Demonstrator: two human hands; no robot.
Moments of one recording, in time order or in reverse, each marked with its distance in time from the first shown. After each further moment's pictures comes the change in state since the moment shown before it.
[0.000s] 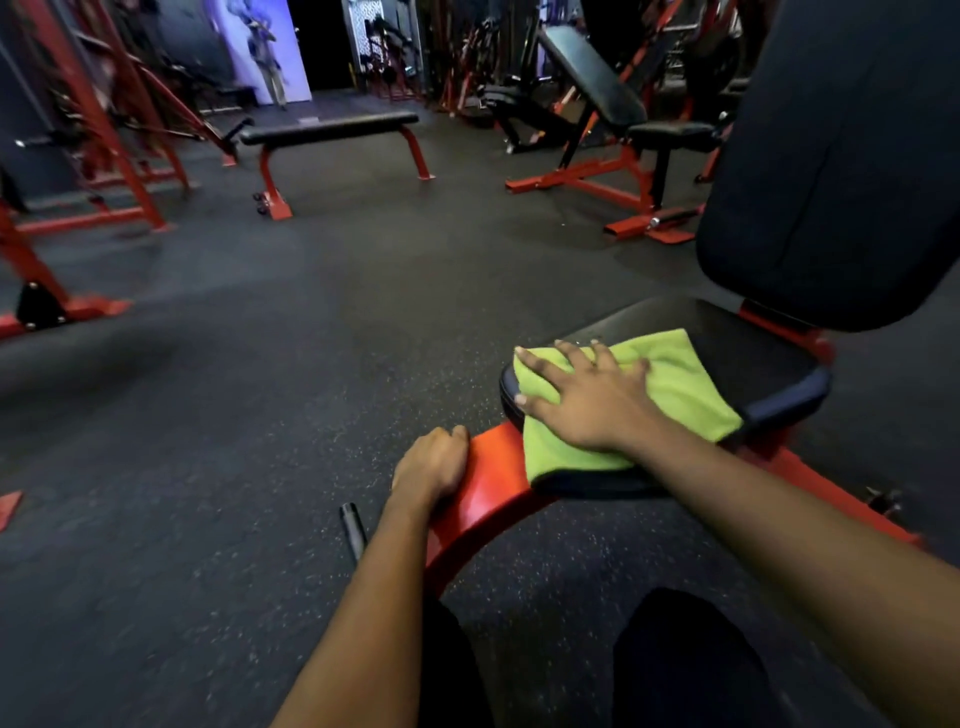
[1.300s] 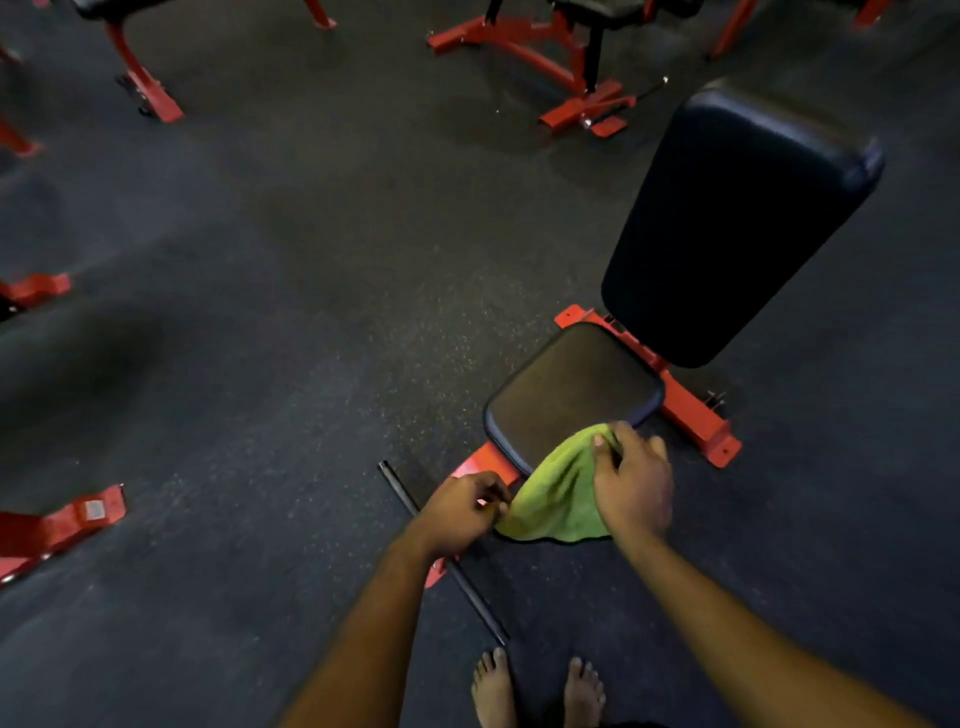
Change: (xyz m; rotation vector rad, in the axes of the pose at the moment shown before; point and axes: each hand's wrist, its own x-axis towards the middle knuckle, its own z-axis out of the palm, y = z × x) left_hand -0.164 0.156 -0.273 -0.117 -0.593 0.323; right_hand -0.136 -0.013 -0.287 0.601 0.286 0.686
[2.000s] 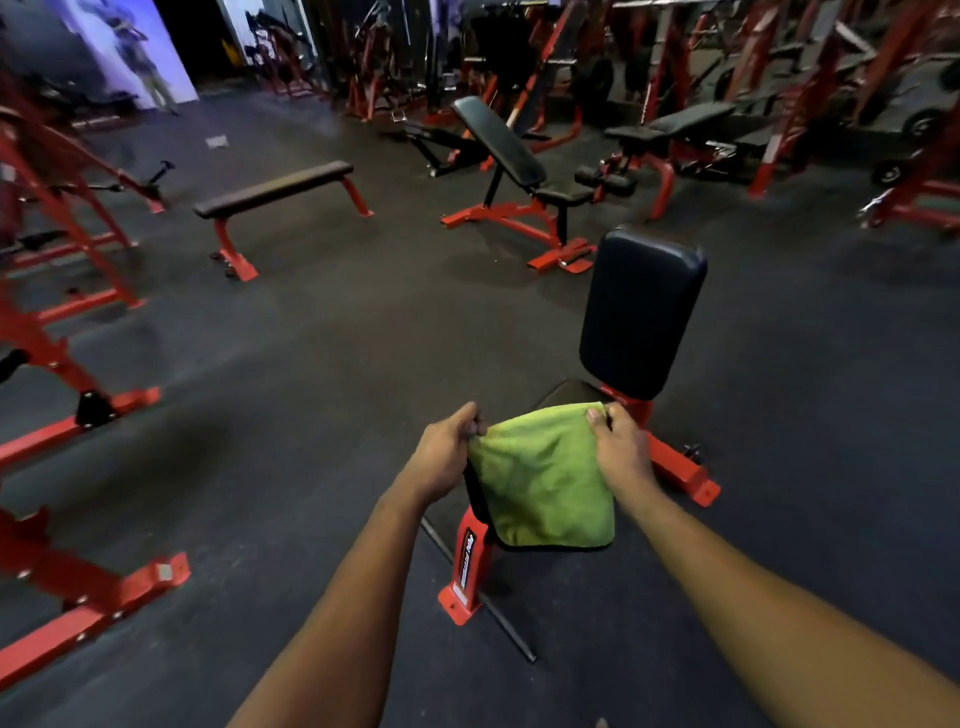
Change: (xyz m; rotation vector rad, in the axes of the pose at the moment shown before) left_hand -0.271 0.102 -0.059 0.064 0.469 0.338; right_hand -0.178 -0.080 -0.169 0.449 -0.071 0.026
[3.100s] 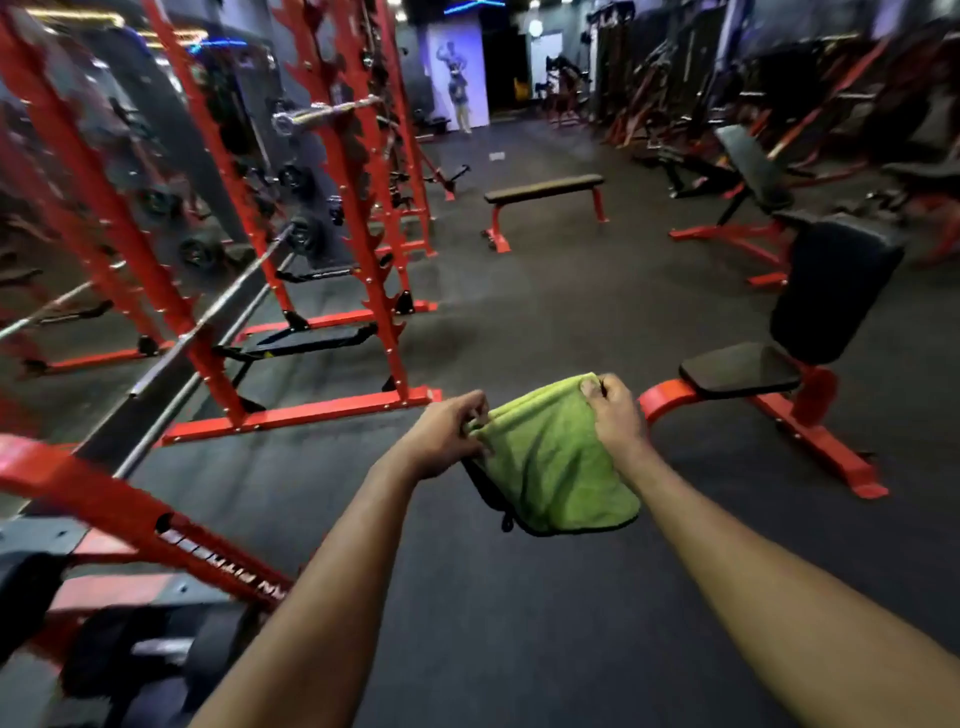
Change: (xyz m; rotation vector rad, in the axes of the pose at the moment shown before) left_hand -0.747 0.170 -0.096 0.278 0.216 -0.234; right_hand -0.656 -0.052 -0.104 0.268 -0.477 -0.357
